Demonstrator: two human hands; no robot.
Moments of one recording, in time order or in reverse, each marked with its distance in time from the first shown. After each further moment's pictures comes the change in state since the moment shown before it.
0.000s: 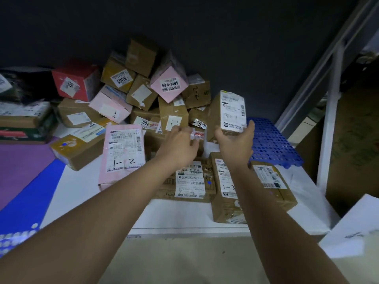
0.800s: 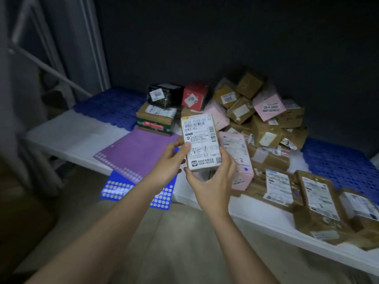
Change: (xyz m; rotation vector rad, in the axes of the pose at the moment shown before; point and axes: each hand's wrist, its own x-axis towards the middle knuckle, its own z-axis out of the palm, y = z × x) left_hand -0.185 -0.154 -0.150 -0.842 0.282 -0.381; right_hand -0.290 -0.130 0.078 0.221 -0.329 -0.416
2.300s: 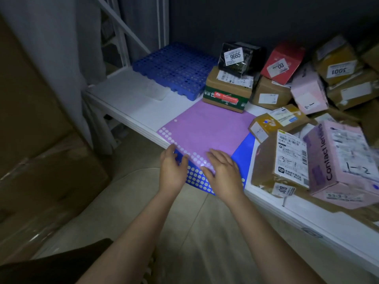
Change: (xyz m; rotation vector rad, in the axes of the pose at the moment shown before) left_hand 0.035 -0.149 -0.147 0.325 0.577 0.028; right_hand -0.036 0.044 0.179 -0.424 -0.670 -0.349
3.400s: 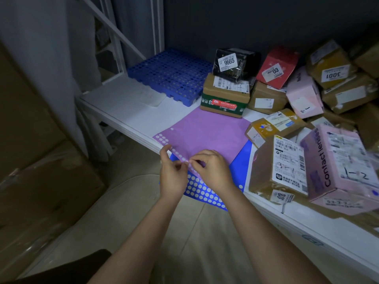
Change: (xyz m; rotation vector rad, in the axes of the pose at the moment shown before) left_hand -0.001 0.007 0.011 -0.181 0.026 -0.126; right_hand 0.038 -0.014 -0.003 0.332 0.001 -0.043
